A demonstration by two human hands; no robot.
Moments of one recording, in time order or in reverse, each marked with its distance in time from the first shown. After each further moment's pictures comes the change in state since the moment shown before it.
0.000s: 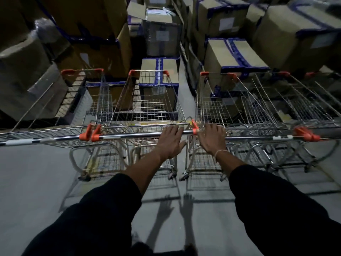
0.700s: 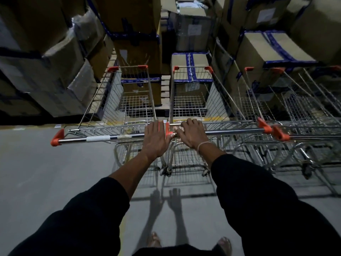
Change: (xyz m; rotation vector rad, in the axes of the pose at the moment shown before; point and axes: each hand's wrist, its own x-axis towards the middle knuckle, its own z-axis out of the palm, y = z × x) left_hand -0.164 -0.305 -0.048 0.087 0.050 -0.284; right_hand -0.014 -0.366 0.052 -0.034 -0.053 -0.327
